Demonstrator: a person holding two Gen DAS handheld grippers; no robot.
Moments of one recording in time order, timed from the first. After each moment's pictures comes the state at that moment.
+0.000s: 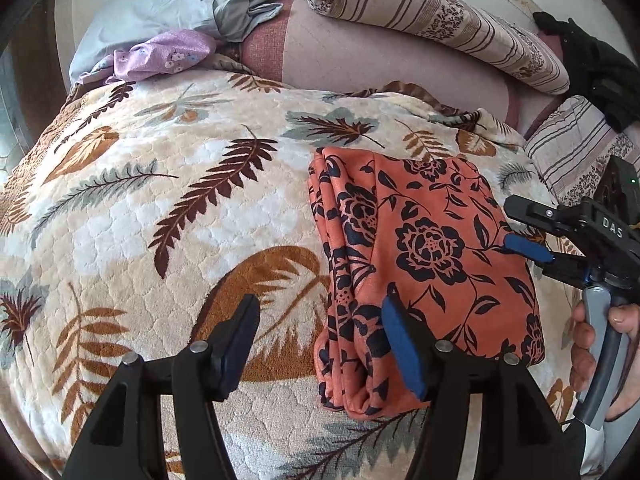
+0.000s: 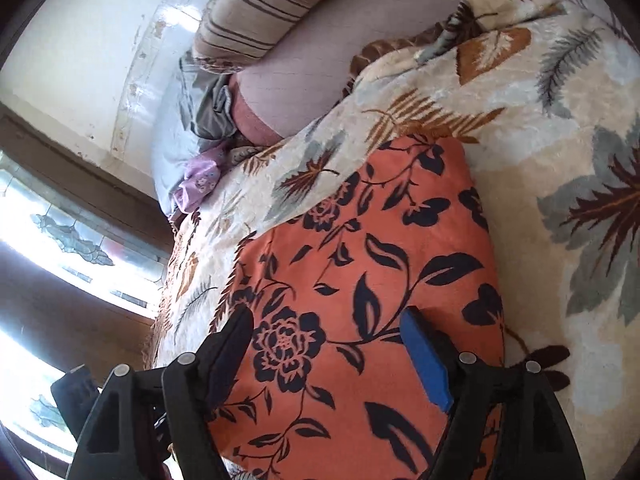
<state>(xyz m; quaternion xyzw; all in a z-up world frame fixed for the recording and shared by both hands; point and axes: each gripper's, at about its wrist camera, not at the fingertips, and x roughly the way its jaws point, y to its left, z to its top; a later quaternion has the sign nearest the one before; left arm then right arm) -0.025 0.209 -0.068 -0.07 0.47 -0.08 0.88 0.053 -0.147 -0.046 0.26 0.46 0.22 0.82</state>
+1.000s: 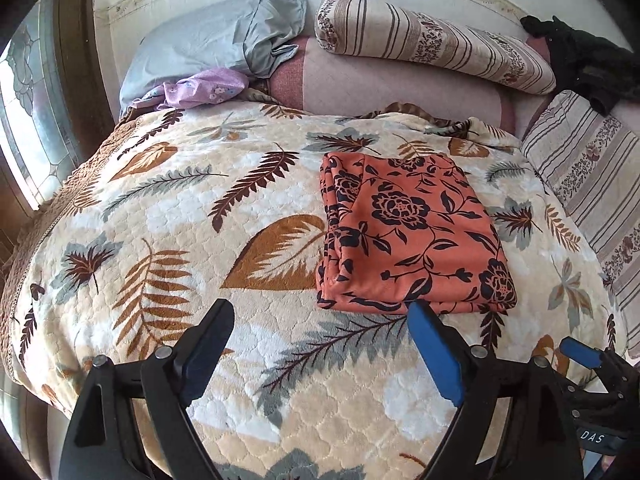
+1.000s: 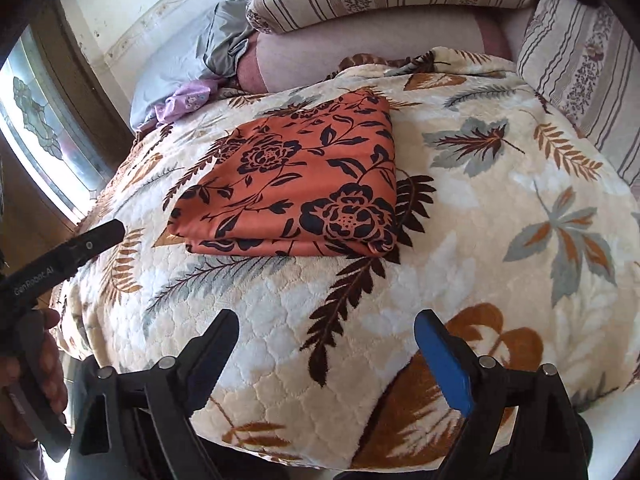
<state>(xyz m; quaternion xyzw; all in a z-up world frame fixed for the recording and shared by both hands) -0.143 0.191 -0.023 -0.04 0.43 -0.02 0.90 -0.161 -0.149 -0.024 0.06 0.46 0.10 0.88</state>
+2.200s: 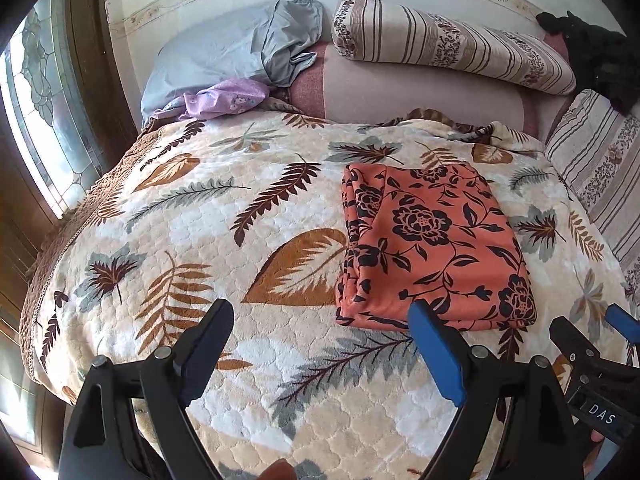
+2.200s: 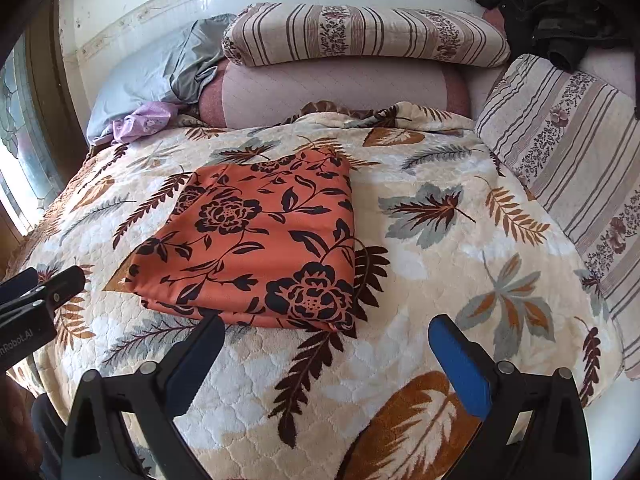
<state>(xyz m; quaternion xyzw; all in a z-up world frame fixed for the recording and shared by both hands) -0.133 0.183 -0.016 -0.02 0.42 0.03 0.91 -0.134 -0.125 0.008 -0.01 0.41 0.00 0.91</state>
